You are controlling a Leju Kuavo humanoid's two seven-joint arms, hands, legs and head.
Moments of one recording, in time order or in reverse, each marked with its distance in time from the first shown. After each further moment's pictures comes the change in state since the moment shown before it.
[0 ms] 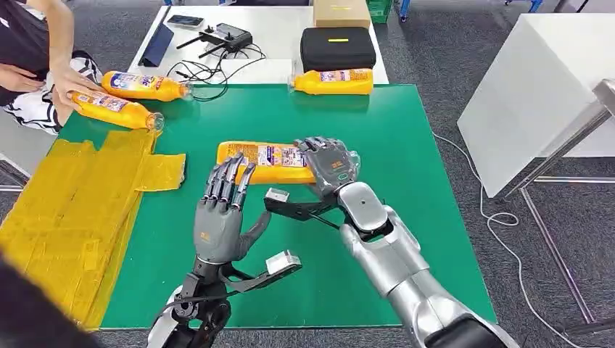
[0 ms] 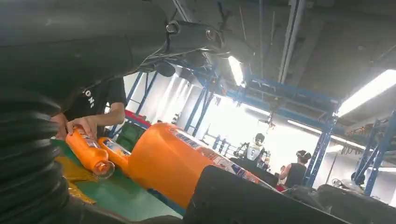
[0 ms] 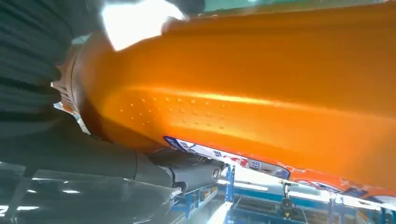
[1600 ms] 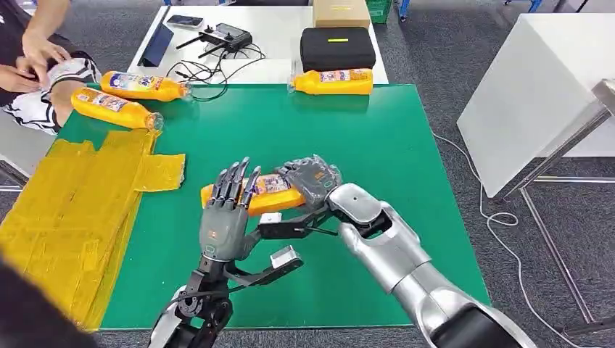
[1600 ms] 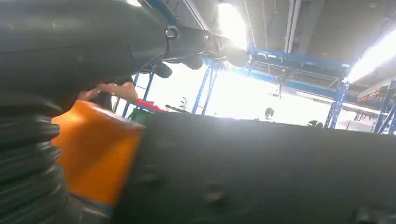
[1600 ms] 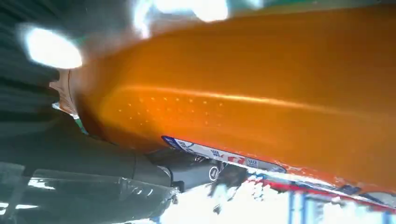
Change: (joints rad) left arm -0.020 -0.013 0.021 0.073 0.004 -0.009 -0.018; right arm -0.049 -0.056 0.139 0.013 -0.205 0.258 -0.200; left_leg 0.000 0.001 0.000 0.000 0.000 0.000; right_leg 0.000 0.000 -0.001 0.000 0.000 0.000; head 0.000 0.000
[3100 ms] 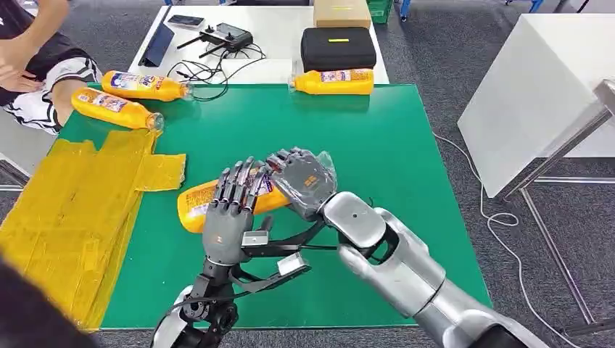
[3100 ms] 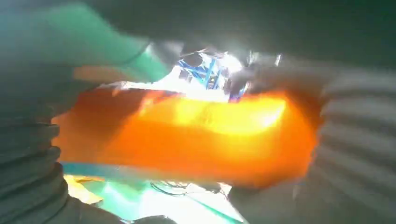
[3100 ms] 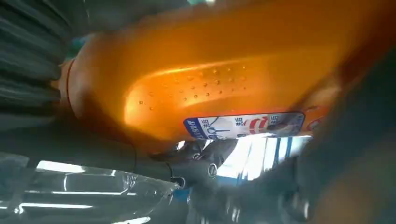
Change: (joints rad) left arm 0.012 0.001 -0.031 -0.015 -0.061 0.009 0.085; right arm 0.051 -0.153 0.197 -0.508 0.048 0.005 0.204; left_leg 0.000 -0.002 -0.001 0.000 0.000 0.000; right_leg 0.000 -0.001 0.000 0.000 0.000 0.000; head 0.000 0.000
